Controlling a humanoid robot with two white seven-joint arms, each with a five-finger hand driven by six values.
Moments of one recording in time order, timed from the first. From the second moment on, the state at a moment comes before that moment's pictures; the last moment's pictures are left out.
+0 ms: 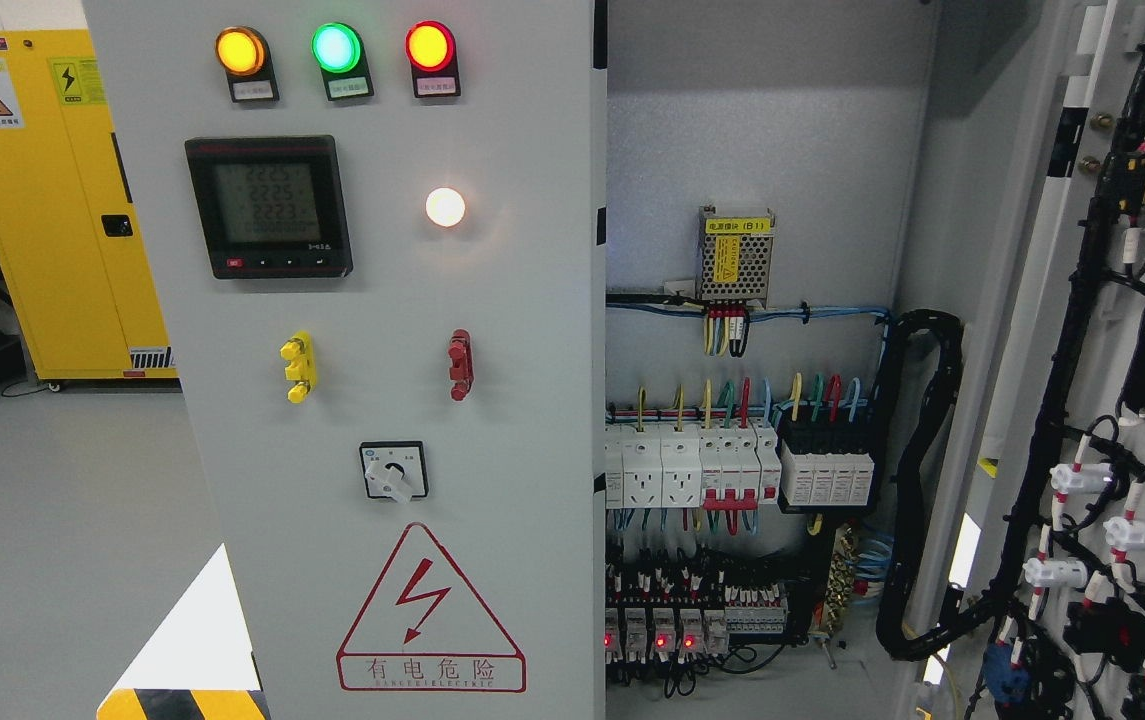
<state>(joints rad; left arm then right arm) 0.12 0.03 -0.15 -0.06 0.31 -0.06 -0.17 0.13 0.02 0.00 -0.21 0.00 0.06 0.00</state>
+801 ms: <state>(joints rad) 0.10 0.04 -0.14 -0.04 0.31 -0.10 -0.17 0.43 0.00 0.03 -0.81 -0.01 0.06 0.01</state>
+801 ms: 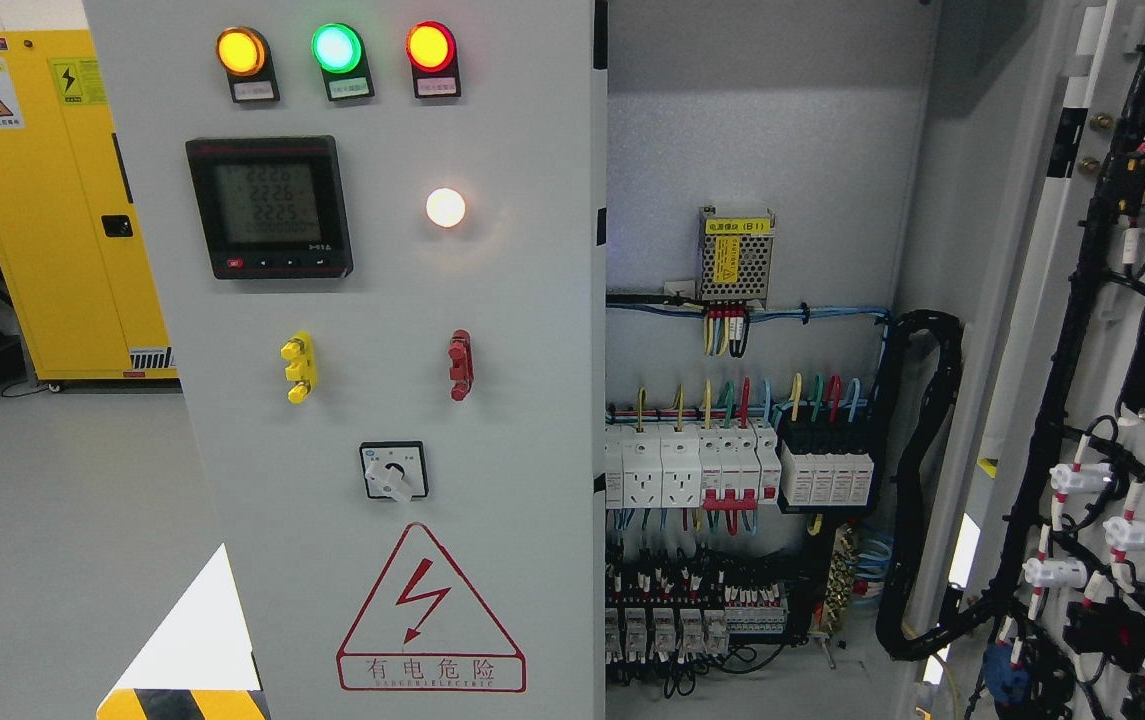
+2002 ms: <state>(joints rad) 0.08 0.05 -0.15 -0.04 0.30 -0.10 -0.17 0.57 -0.09 0.29 -1.90 -0.07 -0.13 0.00</state>
